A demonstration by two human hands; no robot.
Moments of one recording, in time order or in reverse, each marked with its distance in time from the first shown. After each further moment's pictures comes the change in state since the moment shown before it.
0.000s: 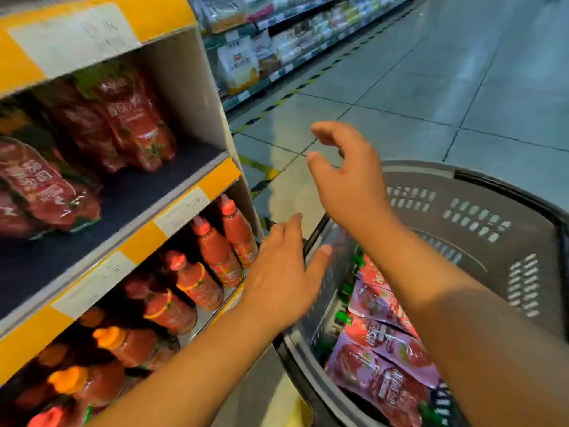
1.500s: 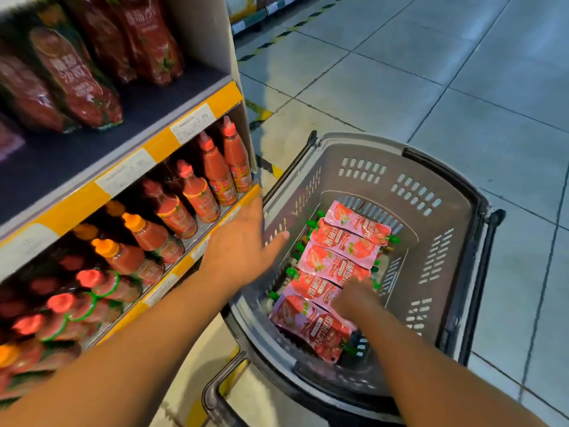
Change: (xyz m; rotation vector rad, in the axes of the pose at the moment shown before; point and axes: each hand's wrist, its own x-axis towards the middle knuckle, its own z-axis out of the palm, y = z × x) left_hand -0.129 -0.032 -0.006 0.264 -0.070 -0.076; right_hand -0.309 0.110 -0.045 -0.809 -0.933 1.028
